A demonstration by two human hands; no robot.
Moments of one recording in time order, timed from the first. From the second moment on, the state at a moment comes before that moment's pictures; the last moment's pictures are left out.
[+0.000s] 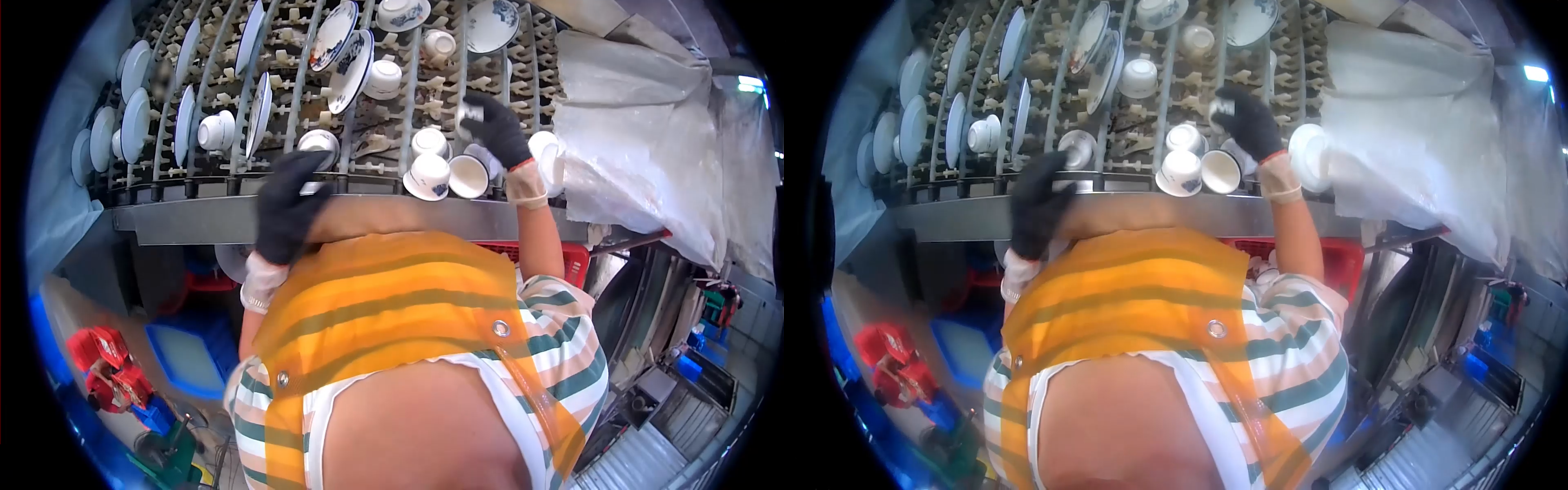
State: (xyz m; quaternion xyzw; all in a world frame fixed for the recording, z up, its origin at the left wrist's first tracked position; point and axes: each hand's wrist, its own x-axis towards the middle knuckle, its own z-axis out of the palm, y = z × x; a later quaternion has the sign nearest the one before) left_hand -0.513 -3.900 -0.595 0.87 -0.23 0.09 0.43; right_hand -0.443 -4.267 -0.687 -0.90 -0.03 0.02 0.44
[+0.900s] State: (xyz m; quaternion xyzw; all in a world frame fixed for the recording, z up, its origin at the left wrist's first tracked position) left_hand -0.471 -3.974 -0.649 0.94 -0.24 -0.04 0.24; right_hand -0.518 -4.265 -0.695 -0.97 -0.10 -0.01 0.21
